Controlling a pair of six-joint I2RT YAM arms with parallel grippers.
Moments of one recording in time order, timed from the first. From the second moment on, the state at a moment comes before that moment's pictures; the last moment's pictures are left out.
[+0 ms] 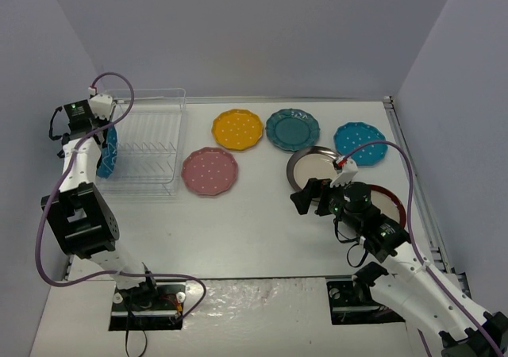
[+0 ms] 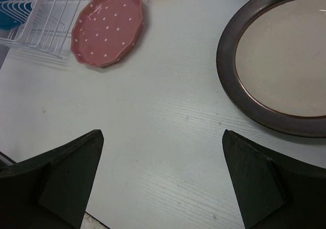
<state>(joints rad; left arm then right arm) 0.34 1.68 1.41 -0.37 -0.04 0.49 0.56 0.68 0.53 -0.25 -0.01 0.47</state>
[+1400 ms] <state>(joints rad) -0.07 1.00 1.11 -0.54 0.06 -0.27 0.76 1.52 0.97 -0.18 0.22 0.71</state>
